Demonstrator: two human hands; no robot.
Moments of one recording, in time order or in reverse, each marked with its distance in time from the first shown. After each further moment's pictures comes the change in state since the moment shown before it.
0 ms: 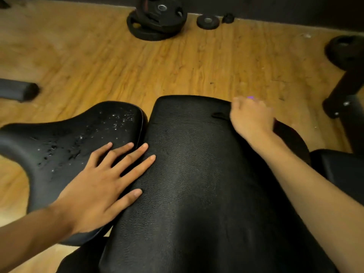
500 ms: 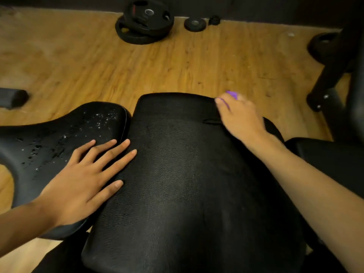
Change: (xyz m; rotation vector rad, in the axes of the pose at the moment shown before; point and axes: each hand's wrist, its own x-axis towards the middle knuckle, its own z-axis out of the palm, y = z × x) left_hand -0.003 0.000 0.000 -0.006 0.006 0.000; right_hand -0.011 0.048 0.005 0.099 -0.014 -0.231
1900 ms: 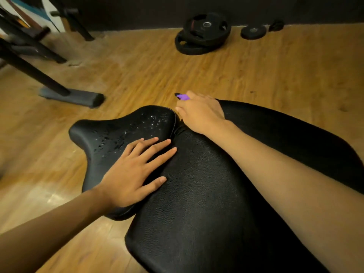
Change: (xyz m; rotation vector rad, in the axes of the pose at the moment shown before) left_hand 0.002 0.013 -0.007 -0.068 0.012 -0.145; right_hand 0.046 -0.170 0.053 -0.092 -0.077 -0.574
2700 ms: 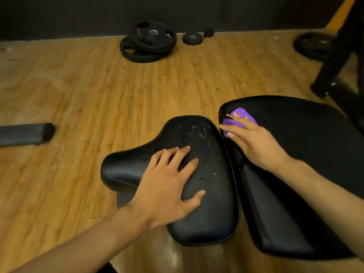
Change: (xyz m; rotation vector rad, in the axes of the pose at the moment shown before) left_hand -0.028 -0.144 0.007 -0.080 0.158 0.272; right_hand -0.067 -0.102 0.009 0.173 0.067 0.438
